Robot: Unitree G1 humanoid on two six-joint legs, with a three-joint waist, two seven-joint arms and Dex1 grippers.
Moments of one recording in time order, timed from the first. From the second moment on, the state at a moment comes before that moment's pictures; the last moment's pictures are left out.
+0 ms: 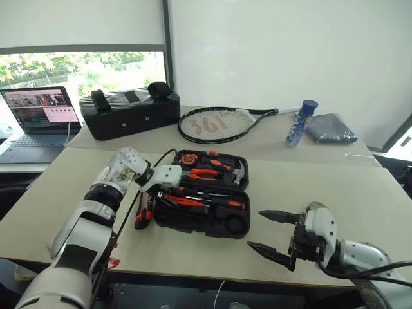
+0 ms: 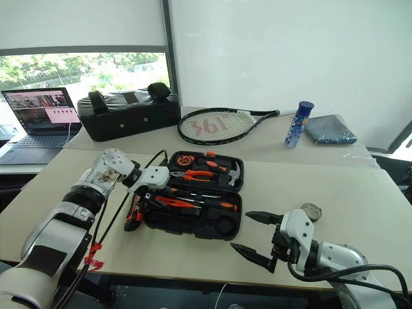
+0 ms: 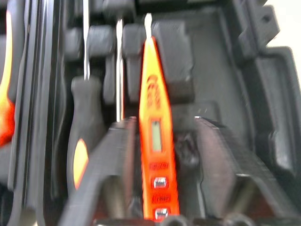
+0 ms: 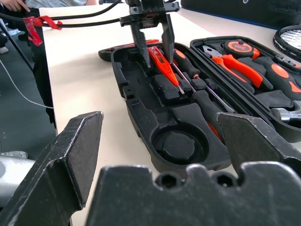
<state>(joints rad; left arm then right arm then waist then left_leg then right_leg) -1.06 0.54 -0.33 0.90 0.08 -0.30 -1.60 0.14 -0.70 -0.10 -0.51 0.53 0.23 0.89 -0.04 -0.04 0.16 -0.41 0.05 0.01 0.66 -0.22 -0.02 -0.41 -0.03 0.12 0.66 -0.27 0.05</state>
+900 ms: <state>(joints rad) -0.95 0.55 -0.27 0.88 0.03 -0.33 -1.51 0.12 -0.68 -0.10 -0.49 0.53 0.23 0.89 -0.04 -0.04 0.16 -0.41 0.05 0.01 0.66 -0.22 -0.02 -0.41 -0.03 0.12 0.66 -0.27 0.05</state>
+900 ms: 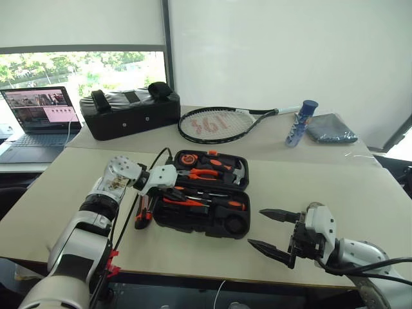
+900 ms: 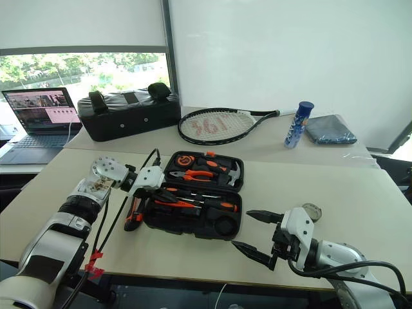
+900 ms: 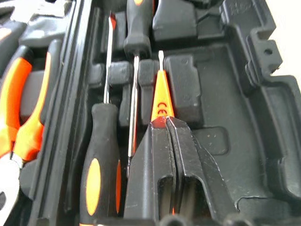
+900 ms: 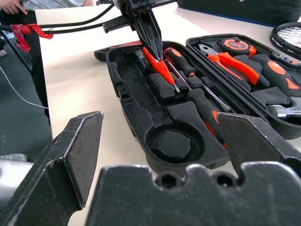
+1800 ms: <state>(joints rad) -0.74 0.62 -0.10 0.61 -0.17 -0.15 -1.52 0.14 -0.66 -0.11 -0.49 0.54 0.20 0.91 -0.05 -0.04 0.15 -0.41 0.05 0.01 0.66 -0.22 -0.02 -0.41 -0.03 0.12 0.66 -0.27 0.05</state>
